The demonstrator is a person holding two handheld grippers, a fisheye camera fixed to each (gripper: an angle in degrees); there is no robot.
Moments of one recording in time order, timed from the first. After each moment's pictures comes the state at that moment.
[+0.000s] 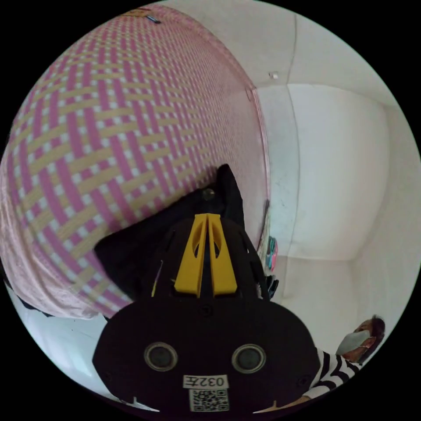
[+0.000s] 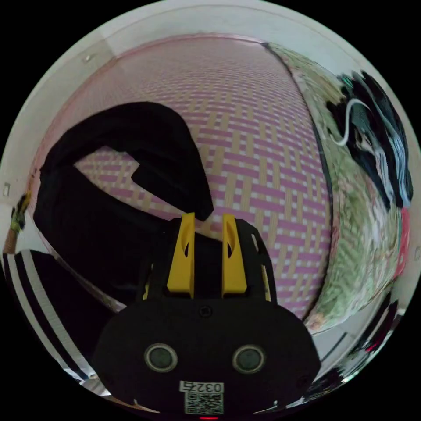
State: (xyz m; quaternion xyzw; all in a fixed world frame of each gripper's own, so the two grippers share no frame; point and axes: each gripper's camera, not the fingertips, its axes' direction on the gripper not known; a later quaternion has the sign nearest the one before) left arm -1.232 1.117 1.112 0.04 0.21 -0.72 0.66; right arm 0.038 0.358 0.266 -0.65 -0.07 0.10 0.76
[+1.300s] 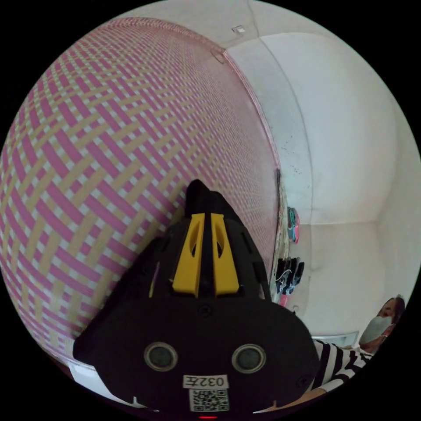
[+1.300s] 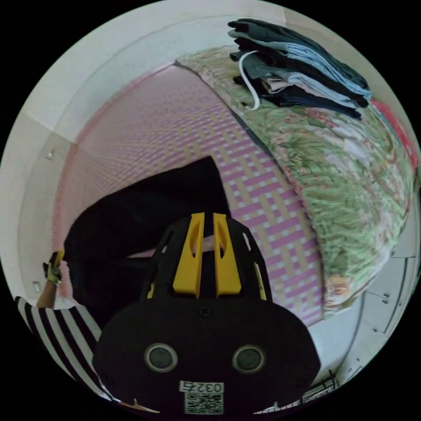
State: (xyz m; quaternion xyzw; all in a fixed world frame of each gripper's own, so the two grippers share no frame) left arm -1.294 0.975 1.048 -0.02 0.21 -0.63 0.75; right arm 0.124 0.289 0.109 -0.57 0.04 0.35 0.75
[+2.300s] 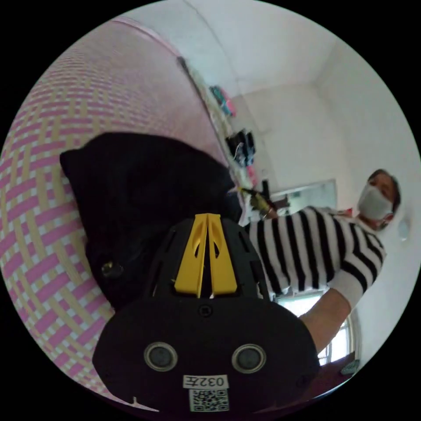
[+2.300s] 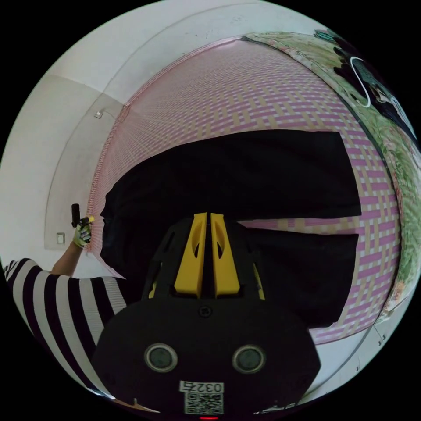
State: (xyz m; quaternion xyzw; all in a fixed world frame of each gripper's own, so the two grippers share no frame) left arm -1.253 0.934 1.001 -0.15 0.52 -0.23 0.81; right arm 0.030 0.266 0.061 -0.57 -0.15 0.34 0.73
